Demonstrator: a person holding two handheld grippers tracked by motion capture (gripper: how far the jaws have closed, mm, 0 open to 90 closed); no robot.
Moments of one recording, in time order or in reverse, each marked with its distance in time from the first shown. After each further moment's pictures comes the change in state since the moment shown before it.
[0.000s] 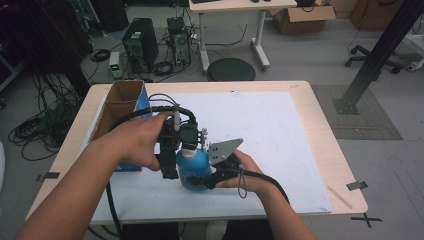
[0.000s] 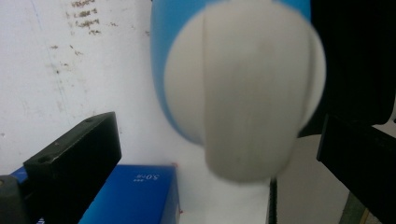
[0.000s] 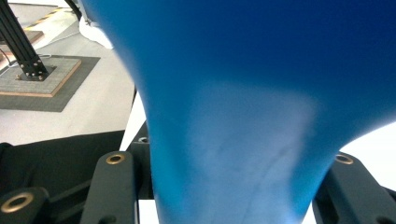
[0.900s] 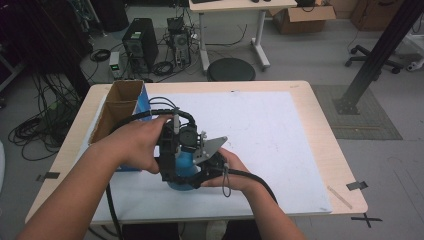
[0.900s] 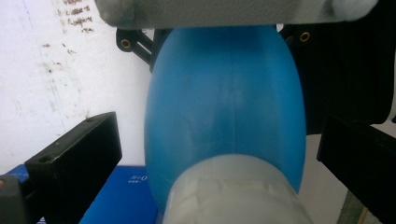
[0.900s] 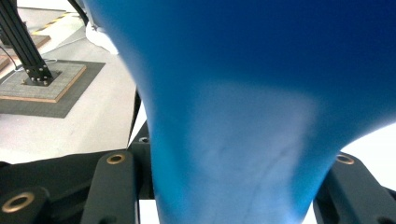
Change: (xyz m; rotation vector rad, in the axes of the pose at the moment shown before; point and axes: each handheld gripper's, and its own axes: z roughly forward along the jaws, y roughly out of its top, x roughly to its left) left arm -0.003 -0.002 0.004 0.002 -0.005 0.005; right arm 0.000 0.022 0.028 -0.017 0.021 -0.010
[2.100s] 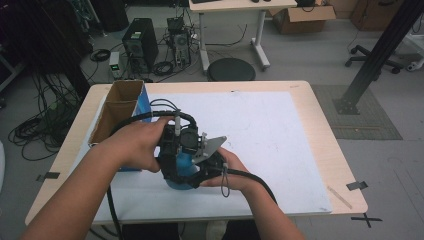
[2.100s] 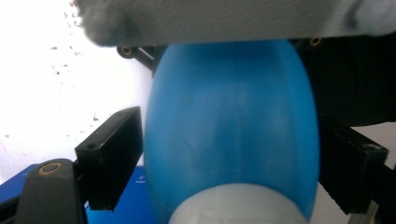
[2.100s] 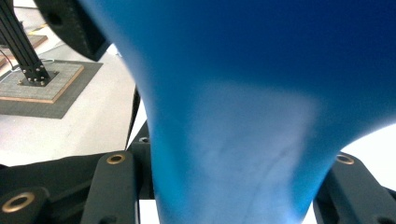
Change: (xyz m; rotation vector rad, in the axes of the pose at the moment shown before) left arm -0.002 0.003 0.003 0.009 0.027 0.014; right arm 0.000 0.003 0.000 -0.002 -0.008 -0.014
